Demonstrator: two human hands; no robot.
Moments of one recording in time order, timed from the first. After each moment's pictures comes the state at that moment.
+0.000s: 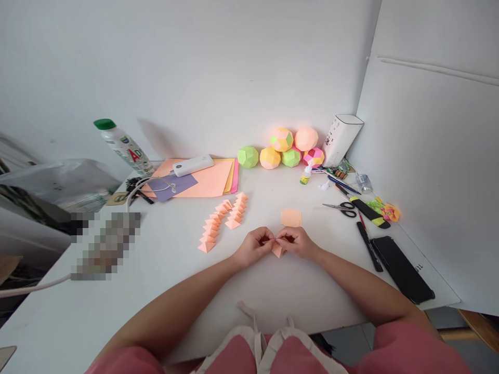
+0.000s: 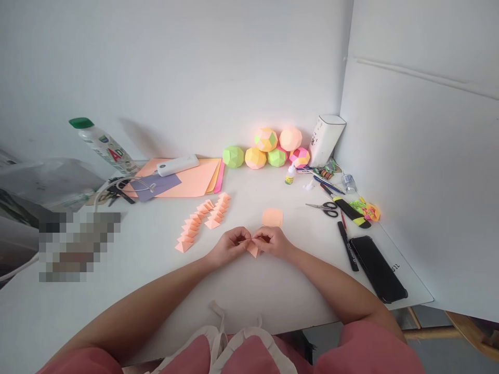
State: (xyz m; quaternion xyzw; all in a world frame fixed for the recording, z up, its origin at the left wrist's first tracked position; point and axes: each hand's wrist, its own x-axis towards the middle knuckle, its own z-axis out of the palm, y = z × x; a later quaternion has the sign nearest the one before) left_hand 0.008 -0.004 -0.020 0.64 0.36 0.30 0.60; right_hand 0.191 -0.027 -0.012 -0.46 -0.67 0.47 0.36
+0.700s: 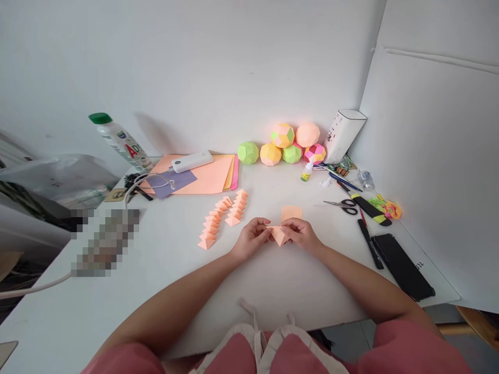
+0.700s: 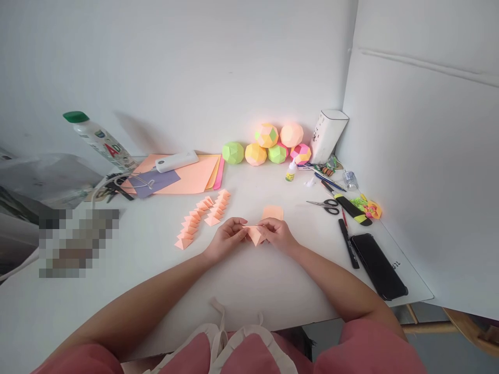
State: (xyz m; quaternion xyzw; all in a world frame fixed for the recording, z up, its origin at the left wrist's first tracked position) left_hand 0.007 -0.001 -0.018 0.56 0.38 0.35 0.65; right_hand 0.194 -0.024 -0.013 -0.49 -0.56 0.51 0.43
